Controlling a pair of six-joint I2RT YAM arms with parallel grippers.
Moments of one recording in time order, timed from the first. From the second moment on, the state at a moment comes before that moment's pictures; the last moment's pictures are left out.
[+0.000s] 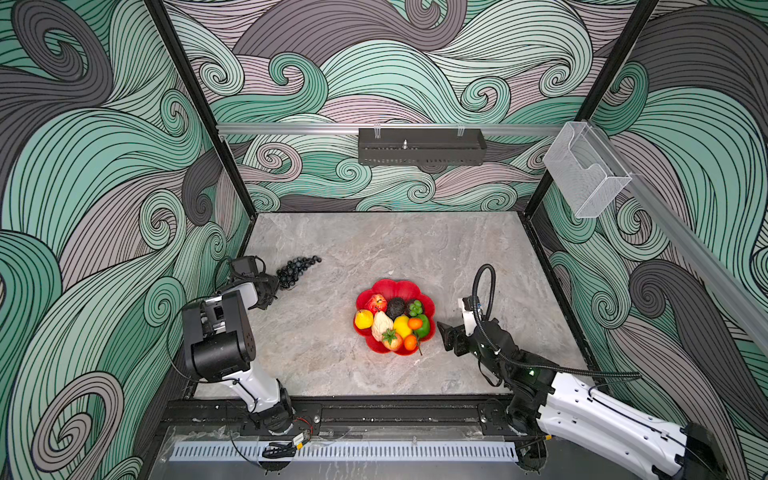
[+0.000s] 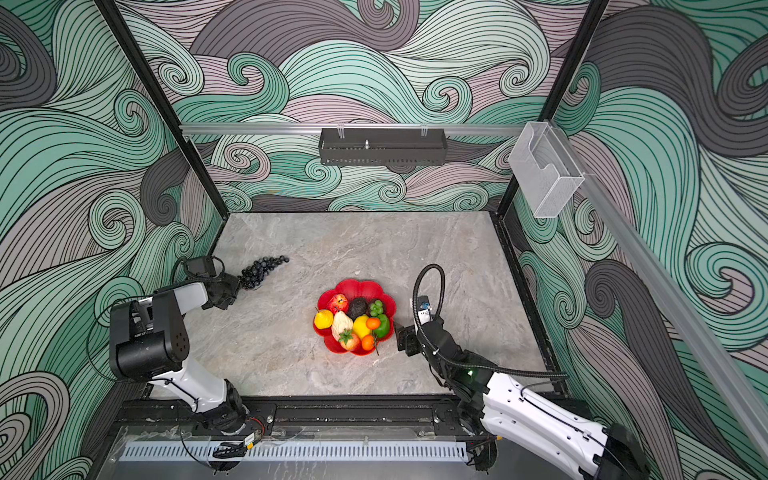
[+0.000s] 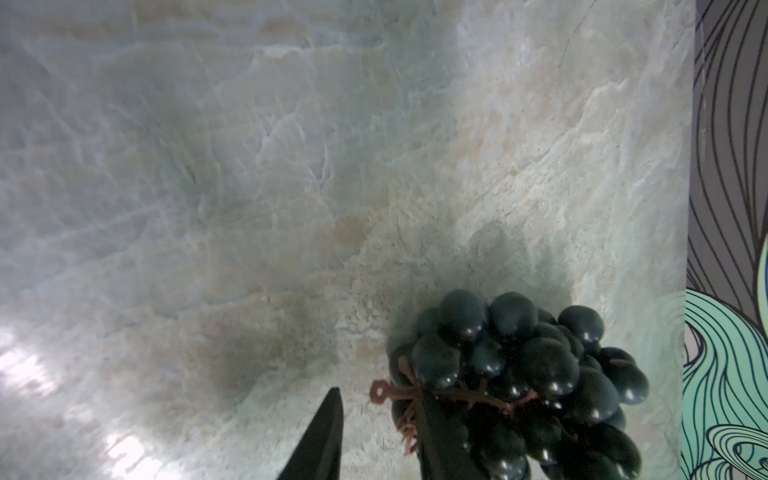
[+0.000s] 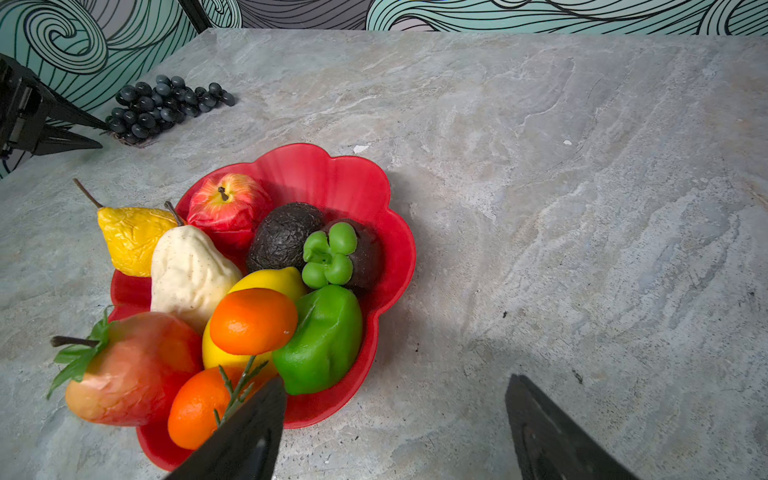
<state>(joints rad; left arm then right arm) 0.36 1.67 0.83 -0.14 0.16 -0.88 0.88 0.67 0.32 -0.20 0.36 0.35</state>
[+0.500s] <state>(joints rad) 0.37 1.71 0.82 -0.02 0.22 -0.89 0.87 0.70 0.32 -0.19 0.34 0.35</state>
